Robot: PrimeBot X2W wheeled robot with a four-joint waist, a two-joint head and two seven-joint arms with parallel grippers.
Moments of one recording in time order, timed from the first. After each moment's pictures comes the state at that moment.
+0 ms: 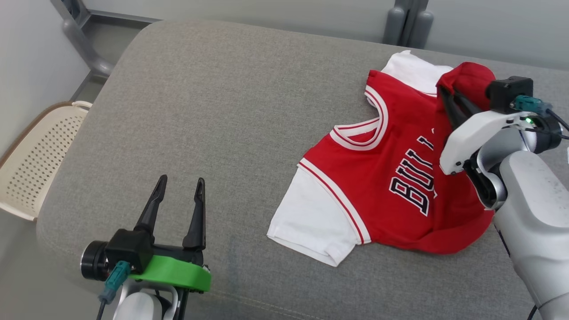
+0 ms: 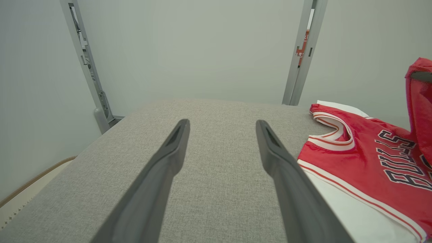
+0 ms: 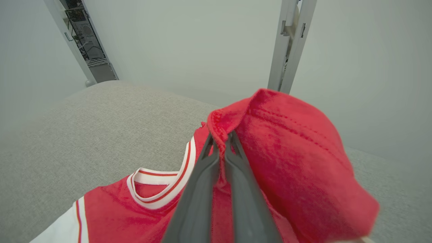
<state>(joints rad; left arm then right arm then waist) -0.12 0.05 -0.15 0.16 -0.18 -0.11 -0.26 -0.65 -0.31 0.25 0.57 0.38 0.13 0.02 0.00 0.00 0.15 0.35</state>
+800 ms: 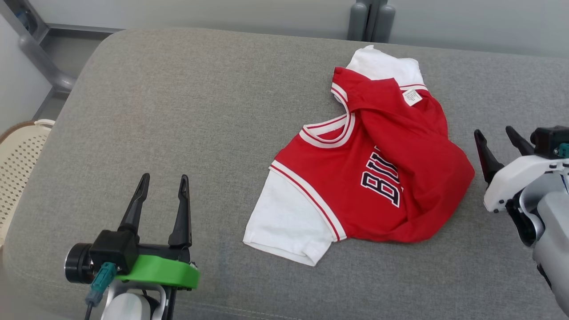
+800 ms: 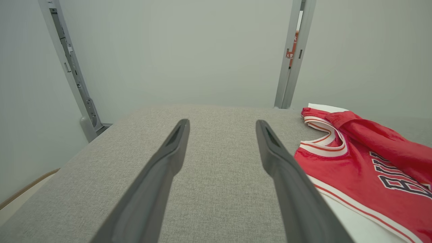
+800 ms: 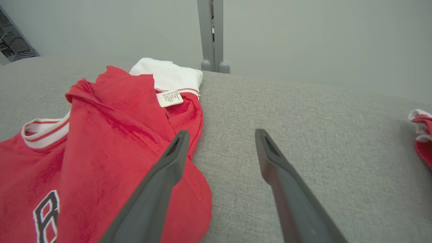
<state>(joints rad) -0.11 0.06 -0.10 0.14 -0.17 -0.10 -0.26 -0.63 -0.44 0.38 0.87 0.56 0.13 -0.23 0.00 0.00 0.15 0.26</state>
